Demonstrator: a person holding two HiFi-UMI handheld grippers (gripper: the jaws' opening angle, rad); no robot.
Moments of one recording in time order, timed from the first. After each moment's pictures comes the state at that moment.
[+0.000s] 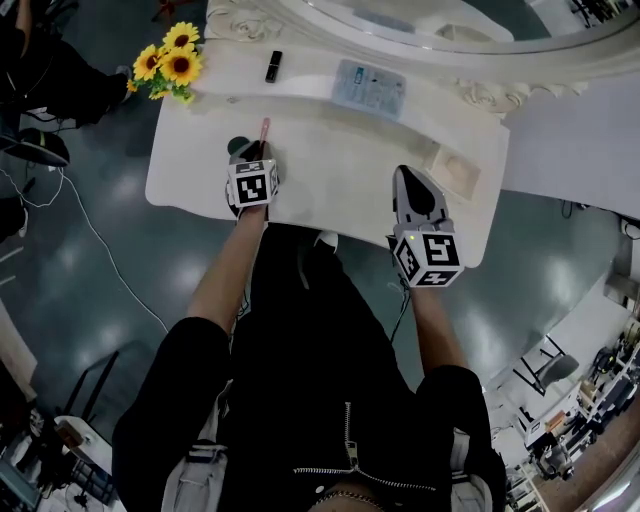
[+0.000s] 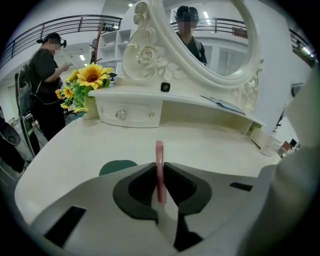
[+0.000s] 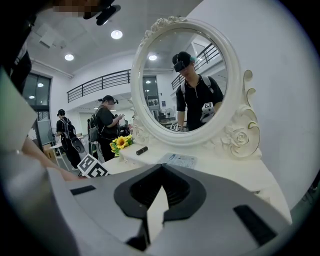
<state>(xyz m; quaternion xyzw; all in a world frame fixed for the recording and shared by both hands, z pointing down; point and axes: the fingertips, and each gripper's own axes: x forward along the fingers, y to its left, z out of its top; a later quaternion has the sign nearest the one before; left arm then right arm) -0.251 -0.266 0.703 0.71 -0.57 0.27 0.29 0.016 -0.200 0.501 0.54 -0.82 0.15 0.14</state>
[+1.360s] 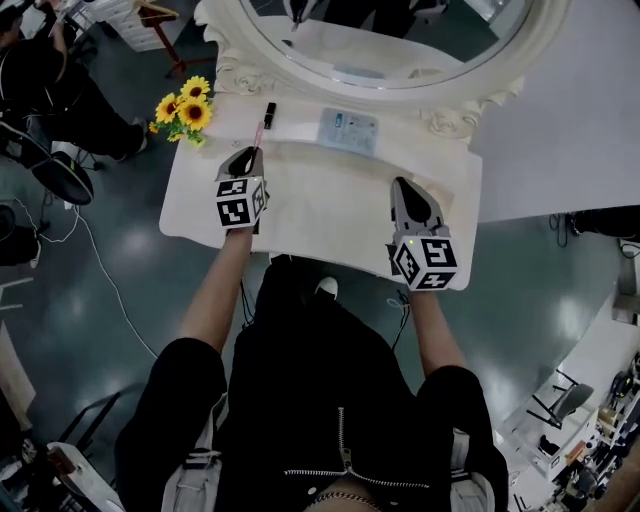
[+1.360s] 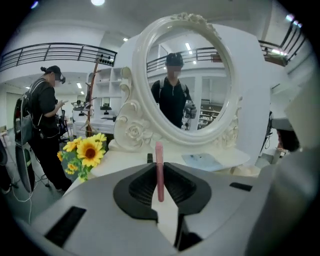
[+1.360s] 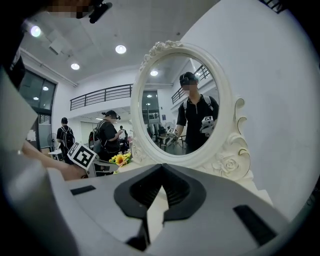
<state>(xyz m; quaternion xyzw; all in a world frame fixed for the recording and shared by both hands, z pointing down) -0.234 -0.293 0.527 0.78 -0.58 0.16 0.17 0.047 -0.197 0.434 0.55 -0.83 0.11 0.08</state>
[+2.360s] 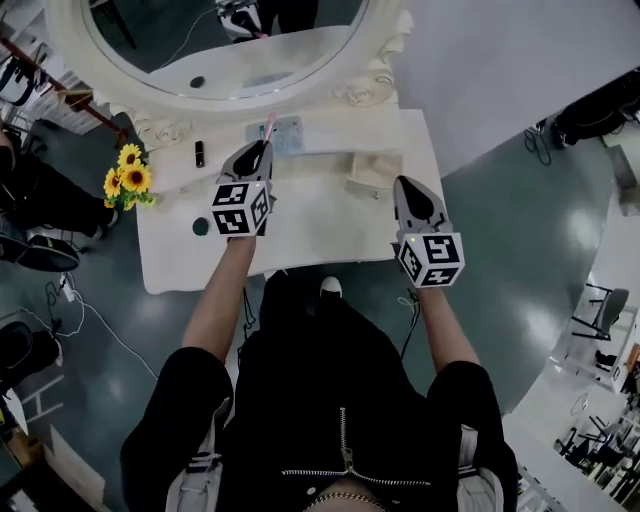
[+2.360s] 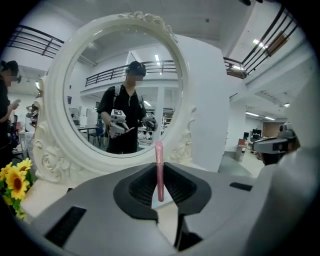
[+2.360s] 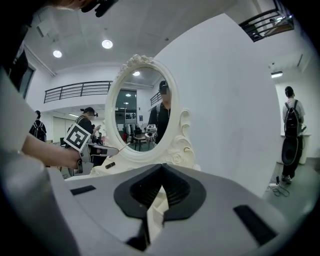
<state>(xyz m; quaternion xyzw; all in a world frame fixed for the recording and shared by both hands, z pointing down) -0.037 -0.297 0.454 0.90 -0.40 0.12 0.10 0.174 -0.131 0.431 0.67 -0.73 0.10 0.08</state>
